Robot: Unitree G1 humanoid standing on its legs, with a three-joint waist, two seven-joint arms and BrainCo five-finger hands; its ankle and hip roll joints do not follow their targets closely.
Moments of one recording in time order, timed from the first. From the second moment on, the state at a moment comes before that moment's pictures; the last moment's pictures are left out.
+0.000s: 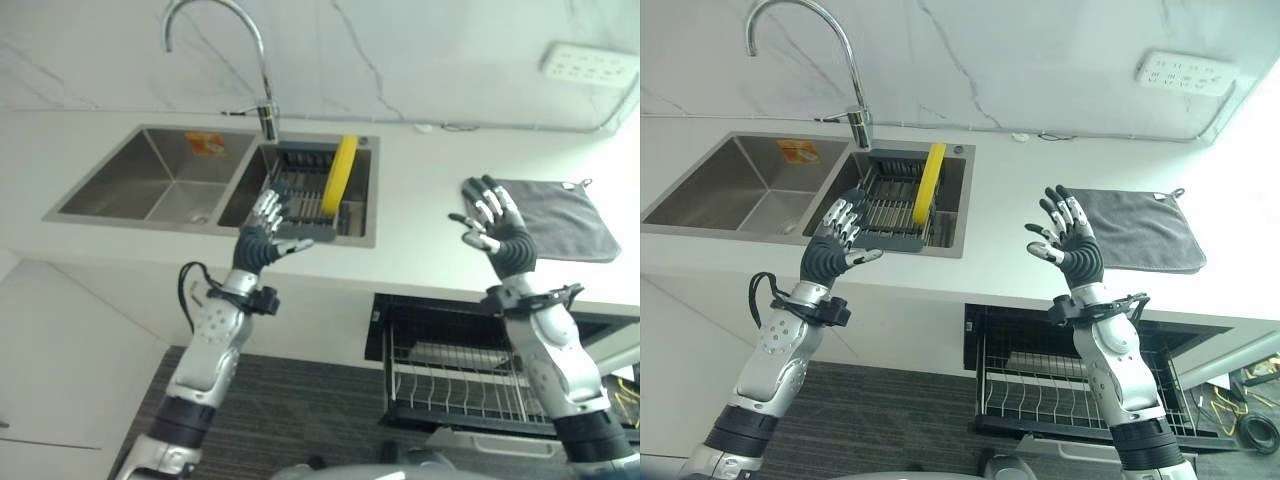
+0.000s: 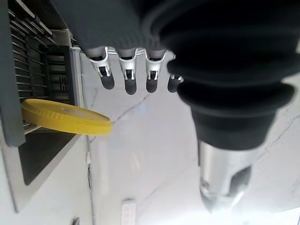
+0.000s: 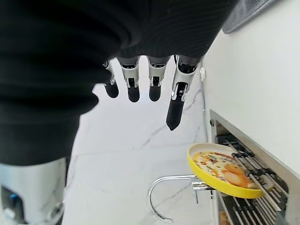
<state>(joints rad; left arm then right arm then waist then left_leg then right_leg) -0.05 0.41 -0.16 -0.09 -0.37 -0.19 0.01 -0.09 -0.45 0.07 -0.17 0.57 -0.13 0.01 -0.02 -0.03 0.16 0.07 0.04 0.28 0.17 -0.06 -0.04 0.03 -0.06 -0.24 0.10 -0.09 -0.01</state>
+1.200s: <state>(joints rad) 0.01 0.48 -0.14 -0.10 -0.33 -0.20 0.01 -0.12 -0.43 0.19 -0.18 0.53 -0.13 0.01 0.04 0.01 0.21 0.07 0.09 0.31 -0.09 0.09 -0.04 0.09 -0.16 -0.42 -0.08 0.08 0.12</state>
